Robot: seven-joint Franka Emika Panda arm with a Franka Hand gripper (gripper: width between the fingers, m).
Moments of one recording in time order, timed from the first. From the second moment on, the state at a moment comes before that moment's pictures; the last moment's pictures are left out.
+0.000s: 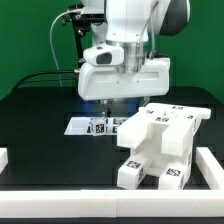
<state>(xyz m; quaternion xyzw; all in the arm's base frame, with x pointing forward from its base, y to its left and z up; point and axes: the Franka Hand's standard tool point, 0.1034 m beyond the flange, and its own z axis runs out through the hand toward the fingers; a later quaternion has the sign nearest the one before) 0.370 0.017 0.032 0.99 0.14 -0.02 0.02</state>
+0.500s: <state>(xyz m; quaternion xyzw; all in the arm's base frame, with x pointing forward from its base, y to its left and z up) 0.364 0.026 0.017 0.99 0.13 -0.02 0.04</state>
